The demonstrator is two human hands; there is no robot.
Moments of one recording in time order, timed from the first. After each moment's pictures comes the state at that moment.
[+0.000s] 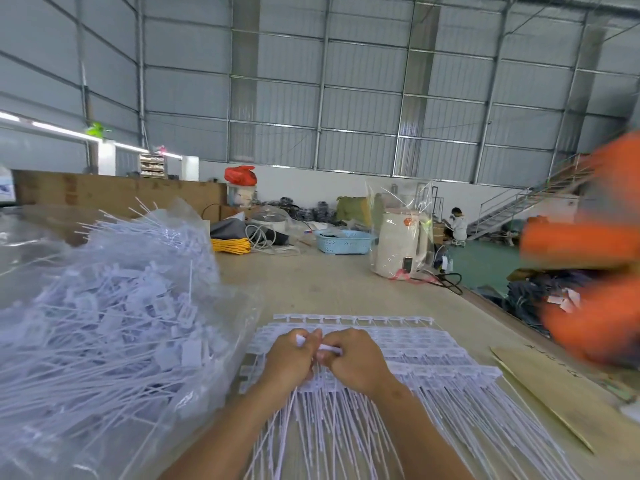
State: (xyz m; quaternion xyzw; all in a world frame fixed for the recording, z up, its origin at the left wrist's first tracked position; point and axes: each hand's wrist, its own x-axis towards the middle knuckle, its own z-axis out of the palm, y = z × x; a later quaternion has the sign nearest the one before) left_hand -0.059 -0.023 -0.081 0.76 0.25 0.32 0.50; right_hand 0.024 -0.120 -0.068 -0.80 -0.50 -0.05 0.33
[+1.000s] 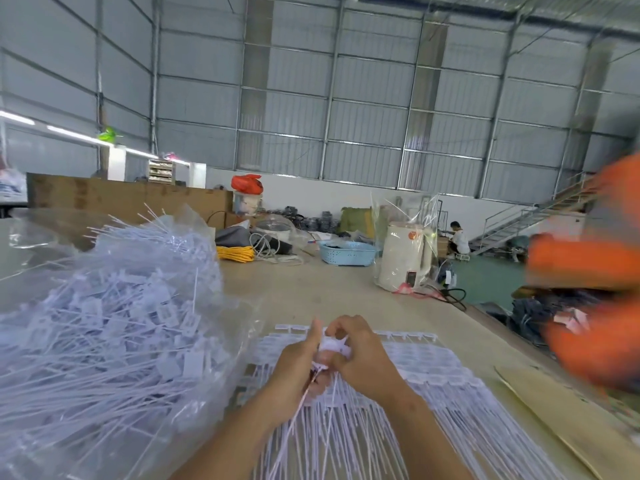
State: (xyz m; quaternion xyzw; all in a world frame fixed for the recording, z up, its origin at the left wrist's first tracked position) left_hand -0.062 -0.029 -0.069 0.62 0.13 0.21 0.75; right_hand 0.019 -0.127 -0.046 -0.74 -0.52 -0.05 0.43
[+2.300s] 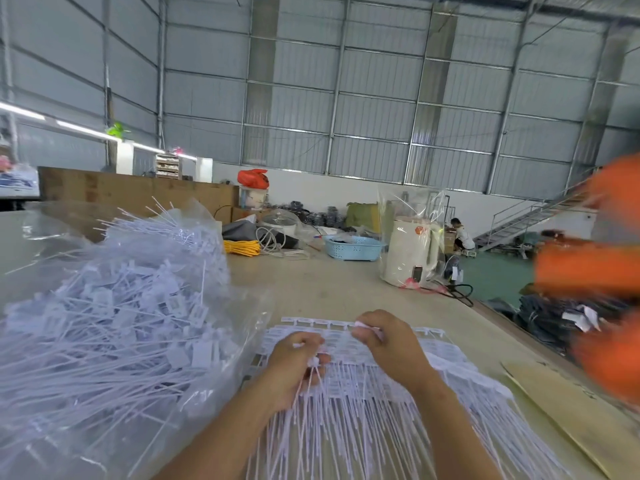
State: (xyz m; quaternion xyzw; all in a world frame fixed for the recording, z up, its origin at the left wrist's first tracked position) left_hand -0.067 -0.019 -0.072 0.58 0.23 0.26 0.73; right_hand 0.042 -0.148 -0.039 -0.76 -0.50 -0.12 0.38
